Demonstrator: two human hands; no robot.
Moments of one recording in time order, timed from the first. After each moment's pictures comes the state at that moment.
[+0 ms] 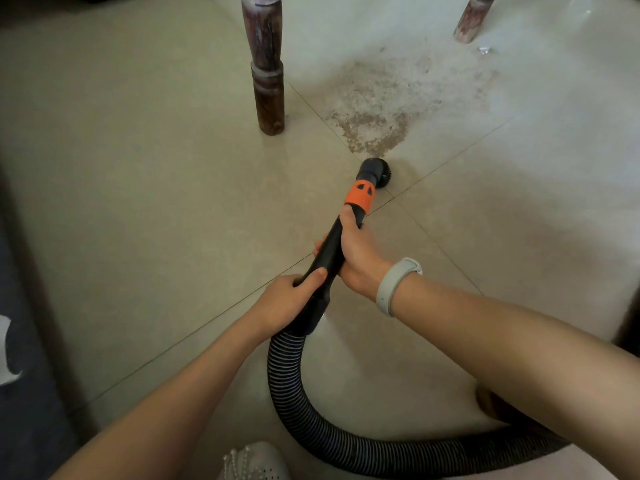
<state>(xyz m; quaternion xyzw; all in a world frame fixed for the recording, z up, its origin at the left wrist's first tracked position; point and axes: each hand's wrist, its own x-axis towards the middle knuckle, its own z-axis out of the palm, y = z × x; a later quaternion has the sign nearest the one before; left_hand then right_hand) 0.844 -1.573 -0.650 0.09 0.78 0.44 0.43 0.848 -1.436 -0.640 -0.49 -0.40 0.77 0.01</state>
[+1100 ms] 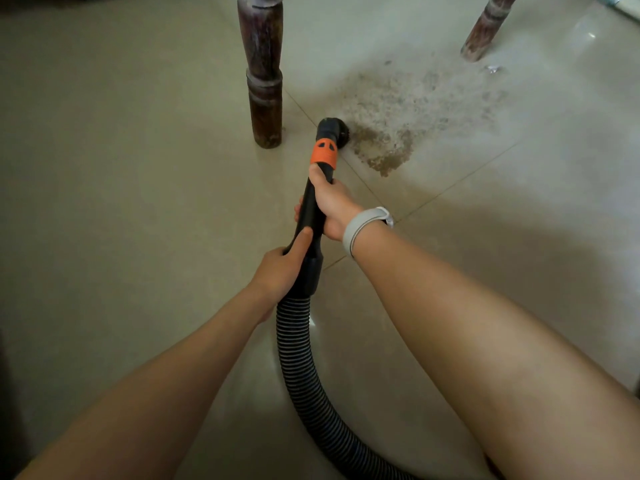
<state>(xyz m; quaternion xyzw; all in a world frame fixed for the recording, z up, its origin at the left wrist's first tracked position) 0.773 -1.519 -0.669 -0.05 0.75 0.53 0.38 0.736 -1.395 -0.642 -0.43 -0.52 0.73 -0.05</state>
